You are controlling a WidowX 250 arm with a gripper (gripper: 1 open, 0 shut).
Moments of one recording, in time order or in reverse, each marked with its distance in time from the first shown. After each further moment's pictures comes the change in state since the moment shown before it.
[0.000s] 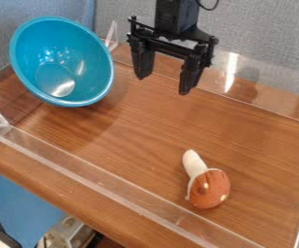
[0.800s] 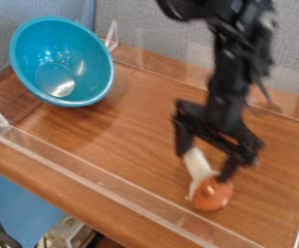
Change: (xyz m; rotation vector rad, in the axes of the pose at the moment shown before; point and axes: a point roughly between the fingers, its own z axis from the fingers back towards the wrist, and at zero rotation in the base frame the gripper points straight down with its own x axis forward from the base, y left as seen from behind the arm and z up) arm -0.026 -0.085 -0.079 0.068 0.000 -0.131
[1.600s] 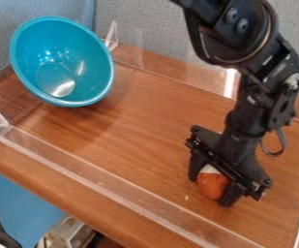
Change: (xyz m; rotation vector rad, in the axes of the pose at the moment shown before) arm 0.004 -0.003 -0.028 0.099 -0.017 -0.059
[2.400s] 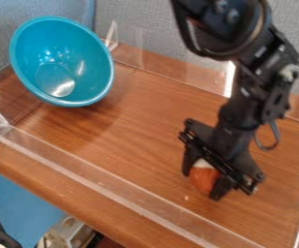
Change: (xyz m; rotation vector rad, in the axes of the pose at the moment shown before) arm -0.008 0.013 0.012 0.010 -0.006 -0.004
